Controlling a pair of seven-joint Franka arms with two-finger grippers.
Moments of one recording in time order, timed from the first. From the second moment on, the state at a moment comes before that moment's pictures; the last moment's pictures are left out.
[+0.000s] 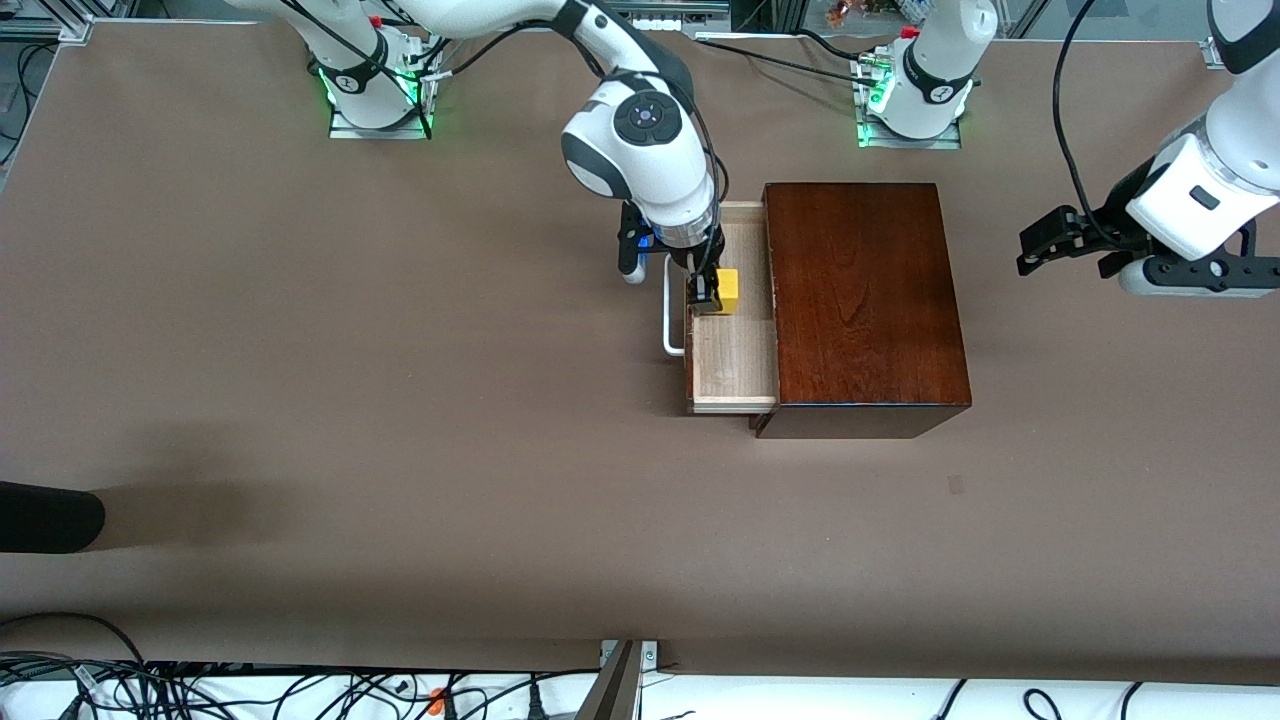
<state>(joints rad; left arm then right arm) -0.03 -0.01 -0.05 -1.70 -0.07 1.67 -0.10 0.75 0.65 0.19 -1.40 -0.03 2.34 2.52</state>
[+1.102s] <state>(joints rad) -0.03 -0.02 -0.05 -1.73 -0.08 1.67 -0.10 0.43 0.23 -0.06 -1.64 0.13 1.79 1.16</state>
